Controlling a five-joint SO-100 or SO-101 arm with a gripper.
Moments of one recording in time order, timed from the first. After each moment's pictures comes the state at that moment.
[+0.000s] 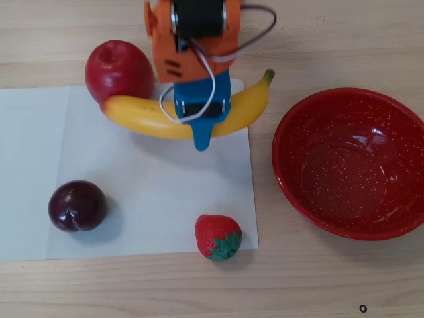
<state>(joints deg) 3.0 84.5 86.1 84.8 -4.5</state>
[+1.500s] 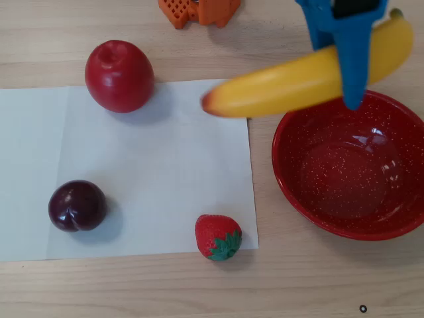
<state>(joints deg) 29.5 90.8 62.0 82.4 -17.2</state>
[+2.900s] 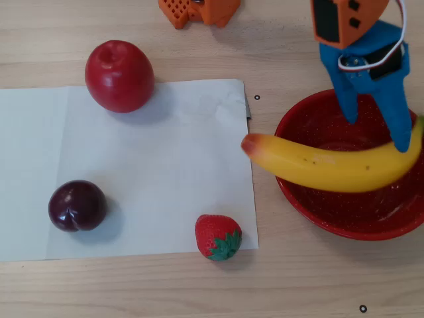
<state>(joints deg) 37.5 88.3 85.4 58.1 -14.9</state>
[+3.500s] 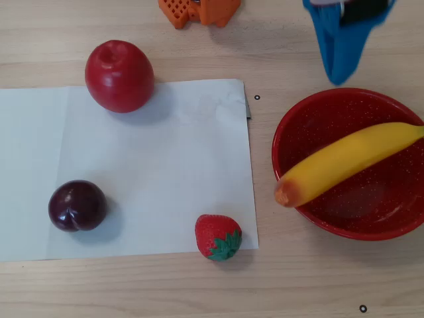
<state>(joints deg) 30.9 95.4 67.3 84.3 -18.4</state>
